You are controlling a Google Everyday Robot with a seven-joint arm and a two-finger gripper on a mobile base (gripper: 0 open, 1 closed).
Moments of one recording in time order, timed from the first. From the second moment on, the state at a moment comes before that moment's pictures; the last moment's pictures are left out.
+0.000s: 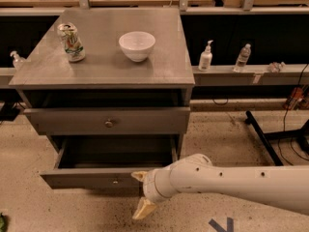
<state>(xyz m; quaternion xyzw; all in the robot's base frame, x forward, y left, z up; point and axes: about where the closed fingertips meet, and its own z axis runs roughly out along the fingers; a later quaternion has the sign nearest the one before) 0.435 0.054 0.521 -0.71 0.62 0.16 0.29</state>
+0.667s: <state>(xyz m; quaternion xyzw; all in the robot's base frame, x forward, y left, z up) 0.438 0.042 0.462 -0.64 0.61 0.24 0.41</state>
